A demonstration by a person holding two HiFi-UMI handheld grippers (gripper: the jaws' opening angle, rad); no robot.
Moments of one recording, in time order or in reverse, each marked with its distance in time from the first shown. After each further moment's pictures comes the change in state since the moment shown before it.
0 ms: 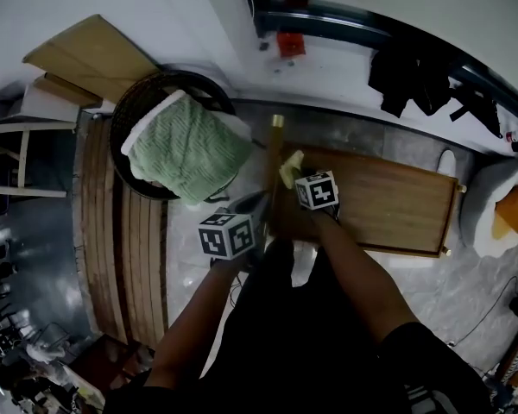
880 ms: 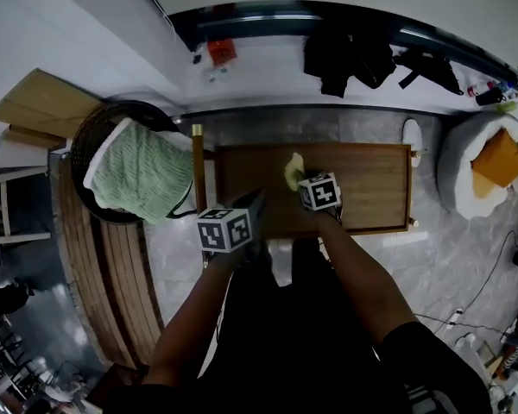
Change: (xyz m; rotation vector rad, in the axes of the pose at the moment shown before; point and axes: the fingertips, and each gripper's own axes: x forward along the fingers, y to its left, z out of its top) left arm 0.100 -0.116 -0.042 0.083 0.118 -0.103; right arm -0.112 -0.149 -0.076 0.121 0.003 -0.152
